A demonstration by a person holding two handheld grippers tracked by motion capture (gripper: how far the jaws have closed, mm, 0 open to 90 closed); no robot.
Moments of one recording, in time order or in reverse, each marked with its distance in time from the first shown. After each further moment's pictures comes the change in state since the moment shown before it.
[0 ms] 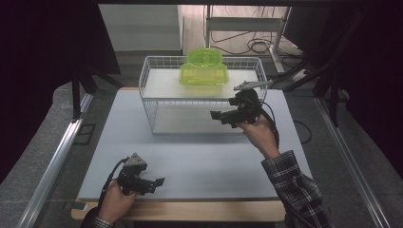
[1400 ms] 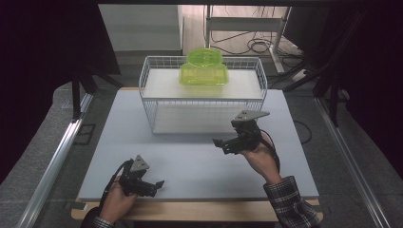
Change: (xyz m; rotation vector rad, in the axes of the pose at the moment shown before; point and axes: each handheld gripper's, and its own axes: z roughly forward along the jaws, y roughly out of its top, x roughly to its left) left arm -0.004 -0.005 0.007 0.033 0.090 0.160; right arm 0.015 -0.073 0.006 0.038 -0.013 -0.097
